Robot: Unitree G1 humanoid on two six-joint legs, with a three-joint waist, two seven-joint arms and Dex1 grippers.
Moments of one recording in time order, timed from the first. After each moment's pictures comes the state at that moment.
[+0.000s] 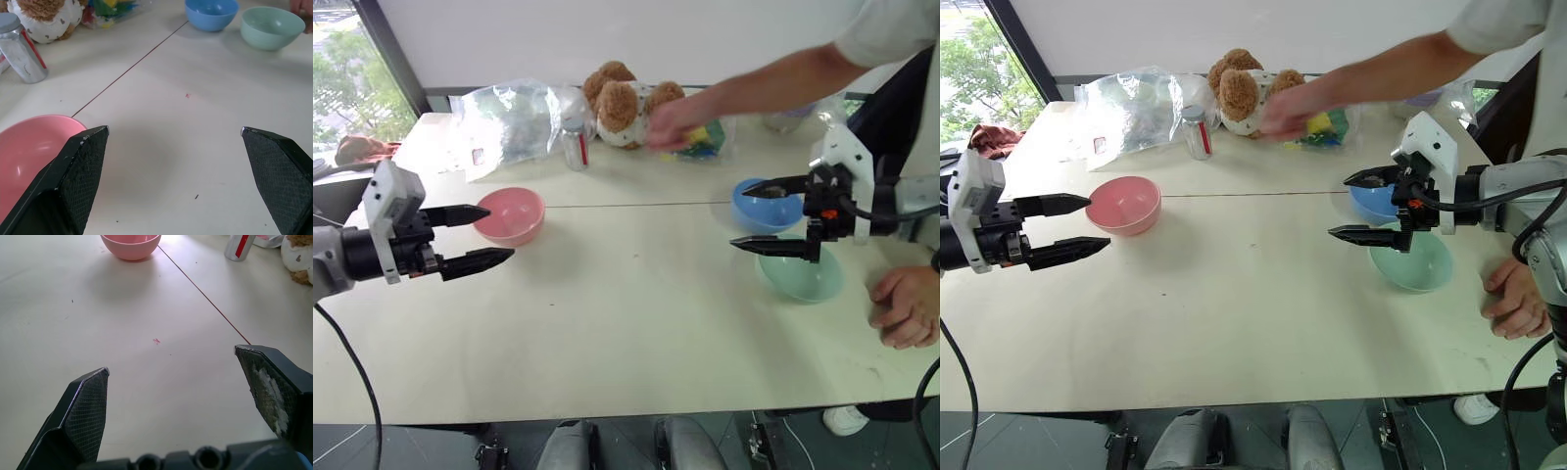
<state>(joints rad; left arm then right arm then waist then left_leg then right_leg) -0.23 1.07 0.44 -0.30 -0.77 0.75 -1.04 -0.64 -1.10 -0.05 -0.24 0.55 0.71 1.15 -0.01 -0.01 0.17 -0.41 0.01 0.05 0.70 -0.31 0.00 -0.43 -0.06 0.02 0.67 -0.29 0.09</state>
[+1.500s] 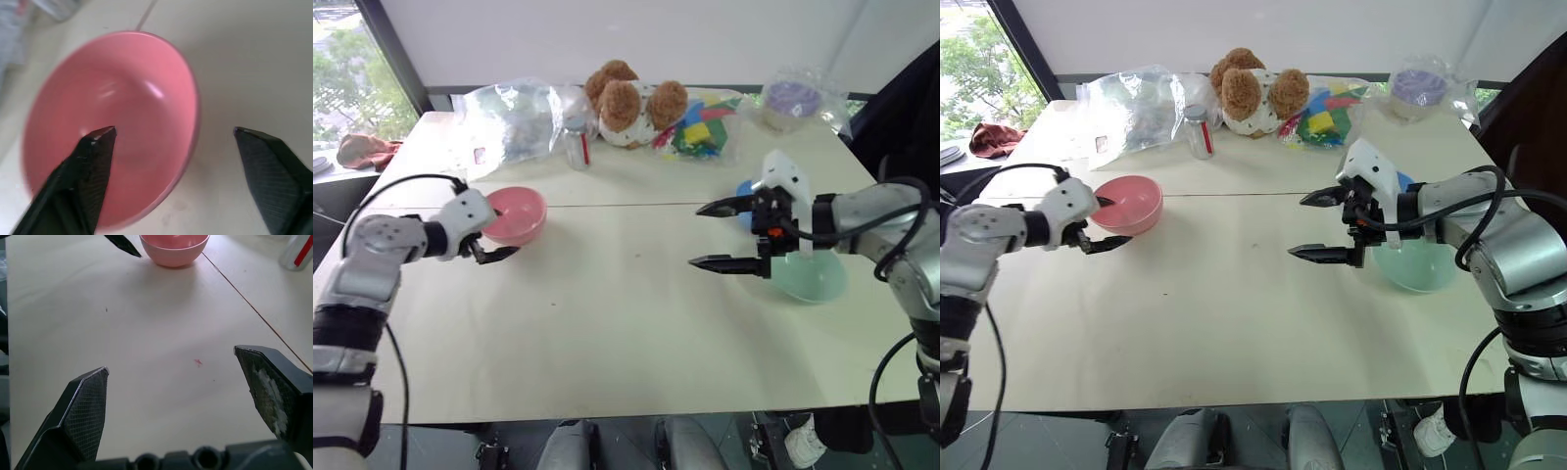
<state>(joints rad) -0.66 0.87 -0.13 0.51 -0.05 0.02 -1.06 -0.68 -0.95 0.06 -0.36 0.54 0.80 1.07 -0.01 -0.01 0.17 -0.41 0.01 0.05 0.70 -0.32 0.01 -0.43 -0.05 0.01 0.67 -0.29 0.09</state>
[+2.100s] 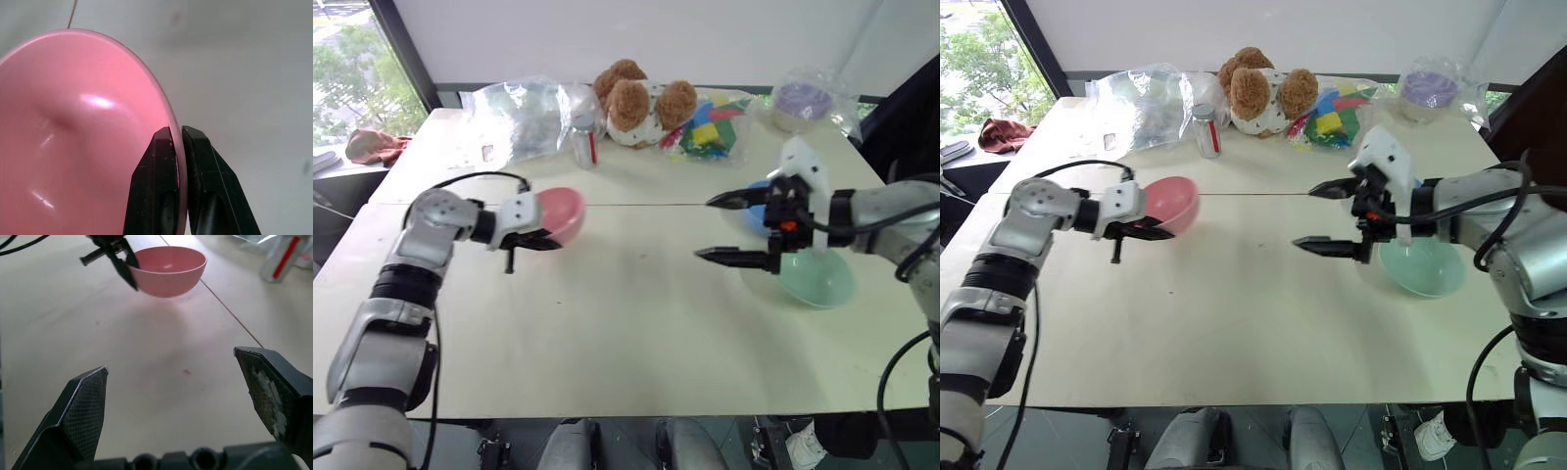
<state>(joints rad) -0.91 0.67 -0.23 0.56 -0.07 -0.12 -1.50 -0.65 -1.02 -0.05 -0.38 0.60 0.86 1.03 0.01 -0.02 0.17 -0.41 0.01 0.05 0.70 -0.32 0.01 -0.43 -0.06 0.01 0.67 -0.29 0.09</state>
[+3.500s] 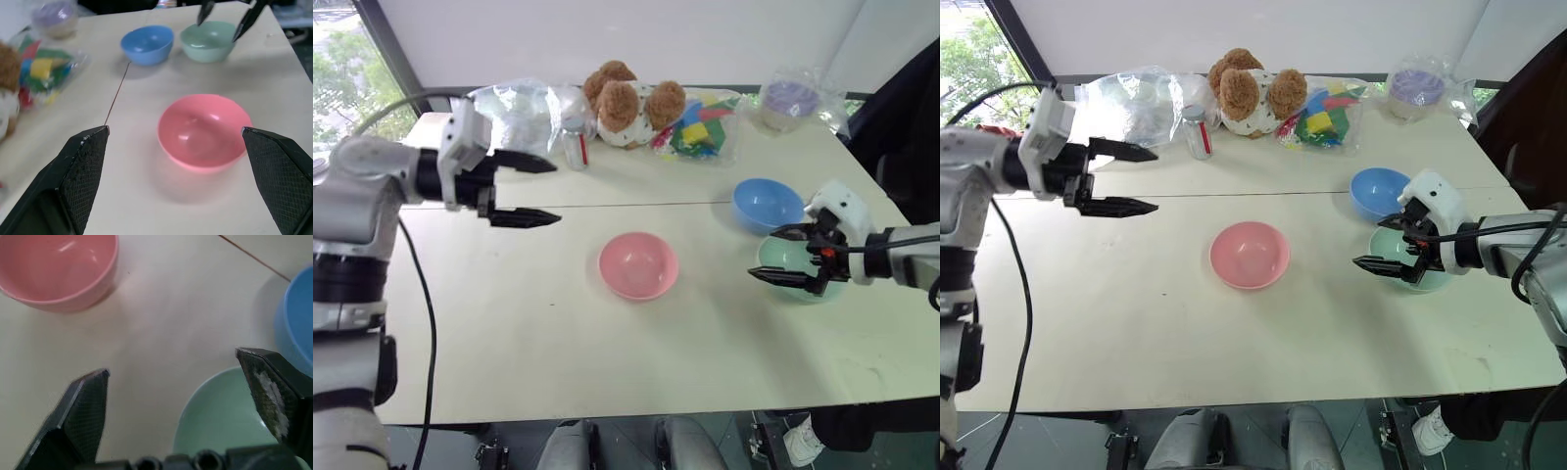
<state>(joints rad) -0.77 0.89 0.06 0.14 -0.47 0.48 -1.41 -0.37 -1.14 -0.08 -0.29 0.48 0.90 0.91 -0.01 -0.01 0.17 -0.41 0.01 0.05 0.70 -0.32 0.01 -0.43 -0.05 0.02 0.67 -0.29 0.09</state>
